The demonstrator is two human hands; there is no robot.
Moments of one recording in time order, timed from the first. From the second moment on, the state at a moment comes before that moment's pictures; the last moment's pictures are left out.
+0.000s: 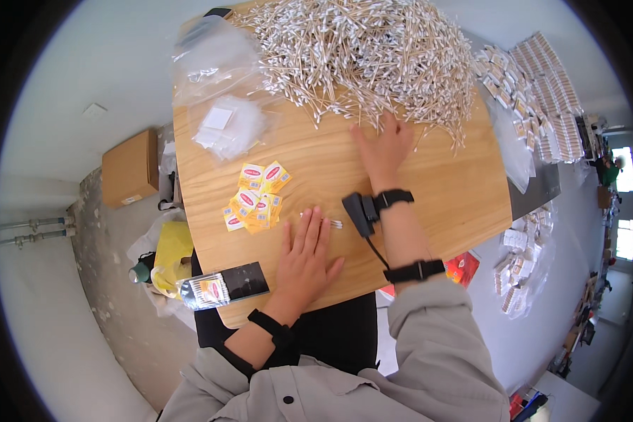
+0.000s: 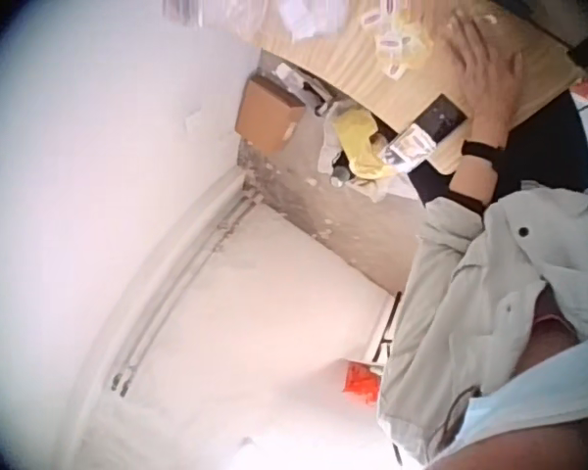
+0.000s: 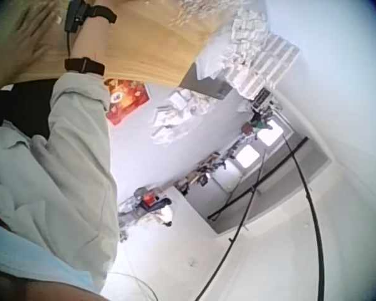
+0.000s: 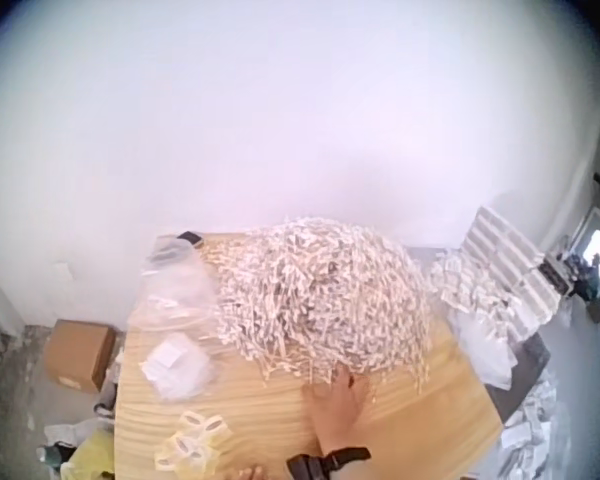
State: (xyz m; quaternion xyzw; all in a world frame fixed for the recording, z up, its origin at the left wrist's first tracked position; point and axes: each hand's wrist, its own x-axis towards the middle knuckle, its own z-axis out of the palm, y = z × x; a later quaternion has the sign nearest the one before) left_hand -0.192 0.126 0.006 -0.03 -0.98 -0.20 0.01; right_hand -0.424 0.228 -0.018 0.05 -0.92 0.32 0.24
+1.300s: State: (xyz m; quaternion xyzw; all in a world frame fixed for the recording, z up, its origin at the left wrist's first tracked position) left_hand -0.167 0.136 0.006 -0.05 -0.97 -0.24 0.04; right_hand -0.329 0.245 -0.010 0.13 -0.92 0.37 0.06
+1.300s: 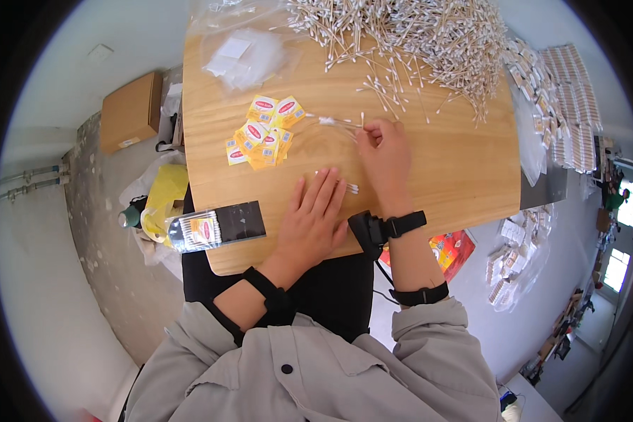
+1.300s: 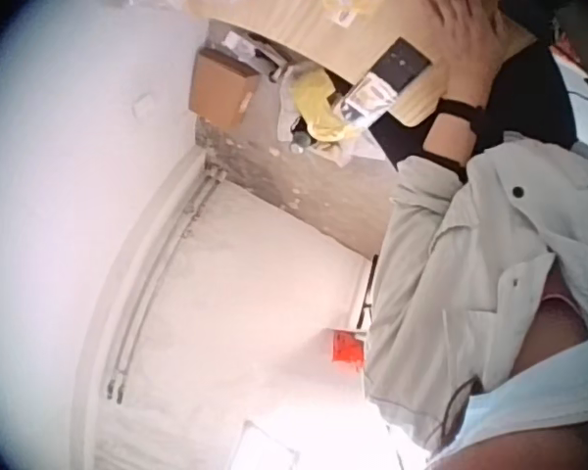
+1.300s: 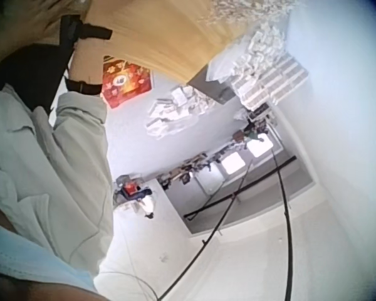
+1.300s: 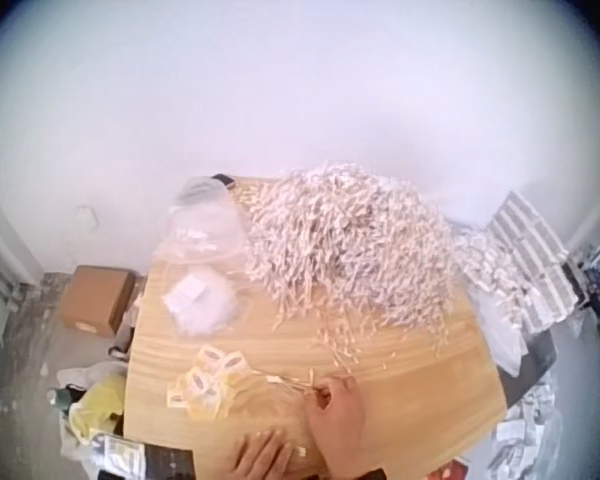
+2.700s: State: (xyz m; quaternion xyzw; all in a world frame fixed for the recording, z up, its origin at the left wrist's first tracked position) left_hand -0.187 0.136 -0.001 0.00 -0.98 -0.20 0.04; right_hand -0.267 0.280 -0.008 0.20 -0.88 0.43 0.07
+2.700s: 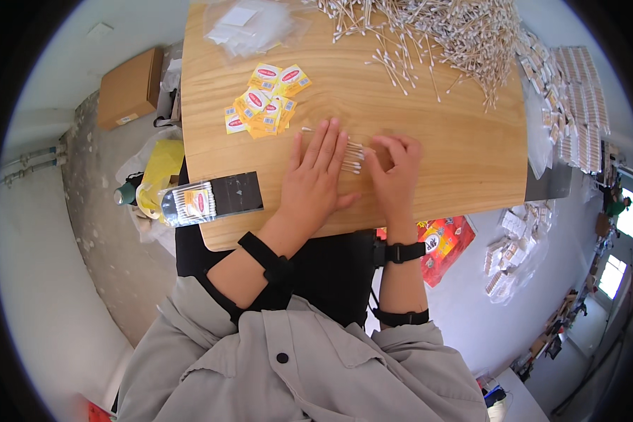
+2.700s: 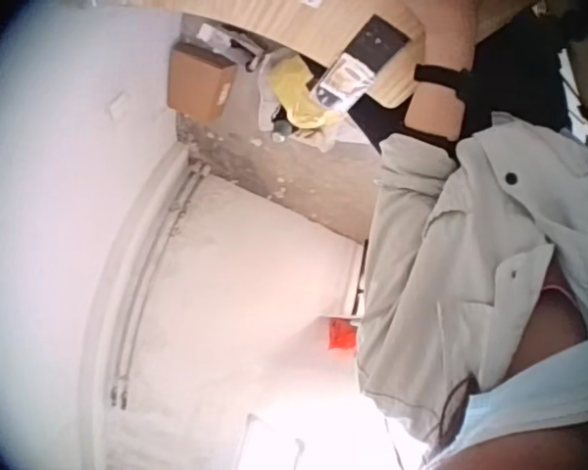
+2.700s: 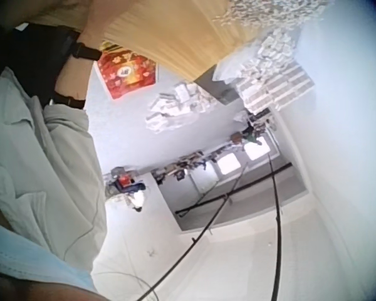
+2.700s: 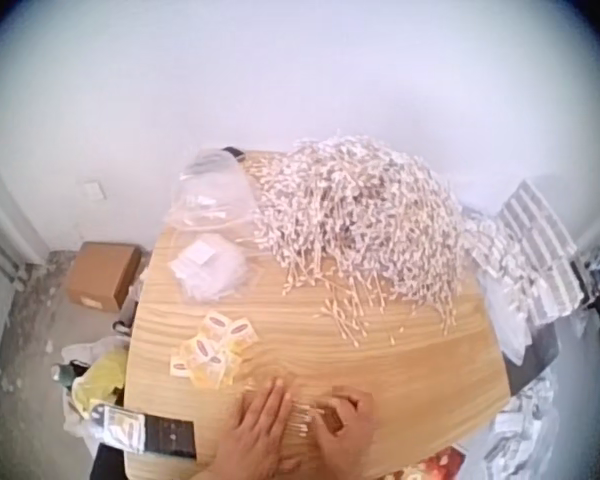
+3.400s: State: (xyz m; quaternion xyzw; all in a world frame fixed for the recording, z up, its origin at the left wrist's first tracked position) left_hand -0.191 0.151 0.005 0.02 -0.98 -0.18 0.06; right_hand -0.257 0.262 -0.021 -0.03 -0.65 0.76 0.04
